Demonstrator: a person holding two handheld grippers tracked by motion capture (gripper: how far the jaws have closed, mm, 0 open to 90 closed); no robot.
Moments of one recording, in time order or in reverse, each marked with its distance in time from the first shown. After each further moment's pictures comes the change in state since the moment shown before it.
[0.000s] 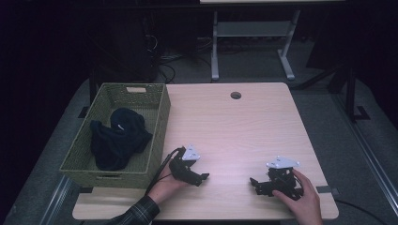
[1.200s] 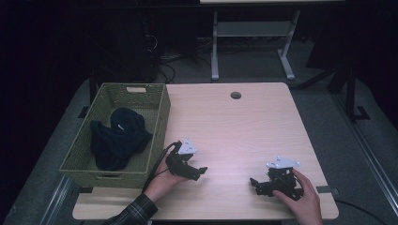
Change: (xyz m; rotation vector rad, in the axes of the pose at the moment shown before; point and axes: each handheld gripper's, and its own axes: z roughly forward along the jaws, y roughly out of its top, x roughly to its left) left arm 0.007 0.015 -0.019 -0.023 0.030 -0.015; right arm 0.000 0.000 0.000 -0.001 0.003 -0.004
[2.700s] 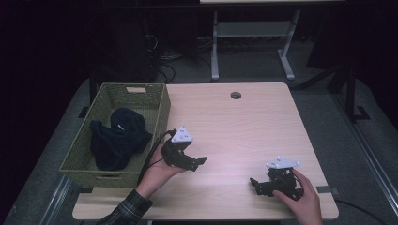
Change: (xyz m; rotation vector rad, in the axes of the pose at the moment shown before) left arm 0.004 0.038 -0.041 -0.085 -0.015 -0.035; right arm 0.000 0.000 0.000 0.003 0.002 0.005
